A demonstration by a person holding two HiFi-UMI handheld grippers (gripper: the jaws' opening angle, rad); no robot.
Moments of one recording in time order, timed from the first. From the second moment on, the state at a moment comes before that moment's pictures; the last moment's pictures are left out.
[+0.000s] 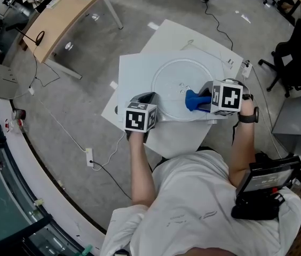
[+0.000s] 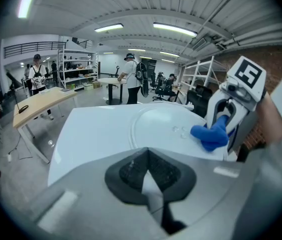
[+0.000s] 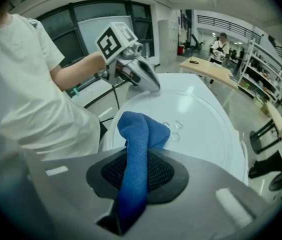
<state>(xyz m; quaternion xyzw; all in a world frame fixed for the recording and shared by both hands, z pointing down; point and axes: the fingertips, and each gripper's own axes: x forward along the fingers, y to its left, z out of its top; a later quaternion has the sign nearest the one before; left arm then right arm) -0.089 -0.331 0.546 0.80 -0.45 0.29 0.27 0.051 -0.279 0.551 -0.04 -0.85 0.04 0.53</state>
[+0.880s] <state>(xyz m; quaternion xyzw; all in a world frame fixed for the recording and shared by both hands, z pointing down) -0.087 -0.333 0.545 0.81 -0.44 0.27 0.28 -0.017 -0.404 0.544 0.24 -0.85 -0.06 0.46</state>
